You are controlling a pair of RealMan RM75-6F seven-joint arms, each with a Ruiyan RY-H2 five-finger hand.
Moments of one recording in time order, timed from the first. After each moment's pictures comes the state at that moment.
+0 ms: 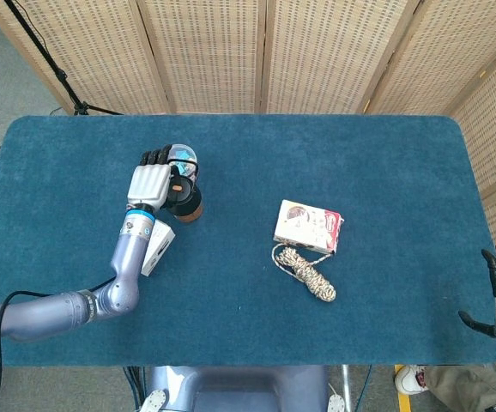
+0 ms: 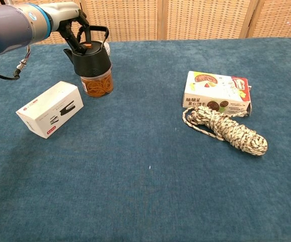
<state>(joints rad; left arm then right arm) -1.06 -1.57 -0.33 -1.36 0.42 1.02 0.64 0.02 -1.06 0.11 -1.70 -1.37 1.49 -0.12</state>
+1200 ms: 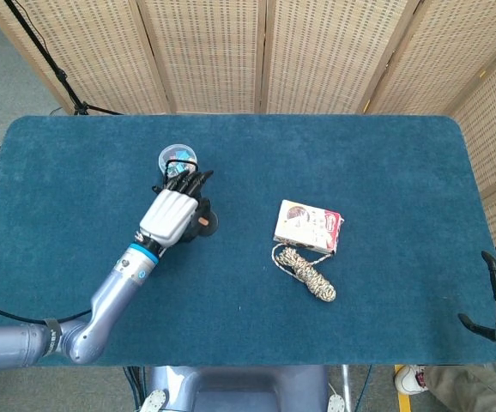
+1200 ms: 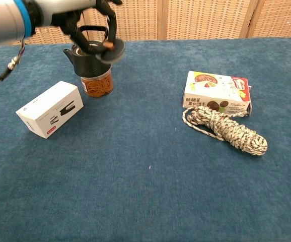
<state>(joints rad) -0.93 -1.38 -0.21 -1.81 0.91 1.07 0.50 0.00 -1.05 0.09 -1.71 -1.41 1.52 -0.10</state>
